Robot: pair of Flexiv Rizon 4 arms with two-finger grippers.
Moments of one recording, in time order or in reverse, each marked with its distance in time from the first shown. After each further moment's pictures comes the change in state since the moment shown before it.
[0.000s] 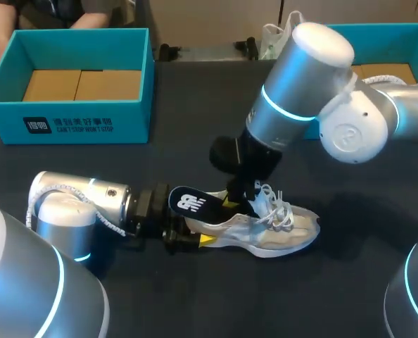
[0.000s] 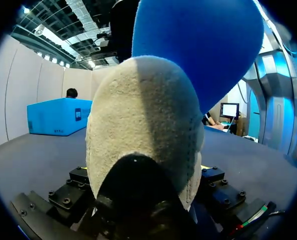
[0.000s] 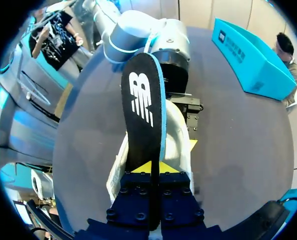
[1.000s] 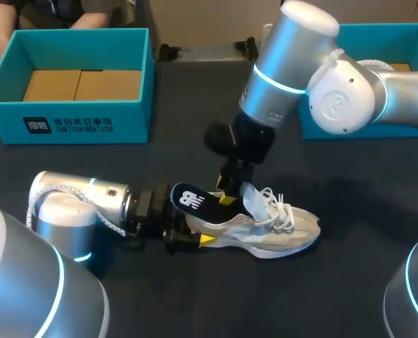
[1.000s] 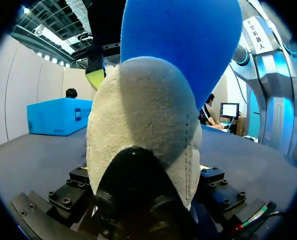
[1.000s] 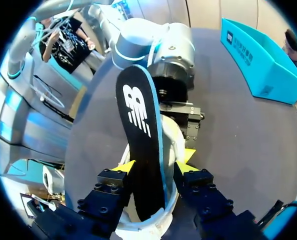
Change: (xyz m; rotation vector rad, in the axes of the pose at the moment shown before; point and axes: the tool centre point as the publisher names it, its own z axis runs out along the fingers) left arm 0.000 0.000 0.000 0.000 0.000 0.001; right arm -0.009 0.015 -0.012 -0.009 0.146 -0.015
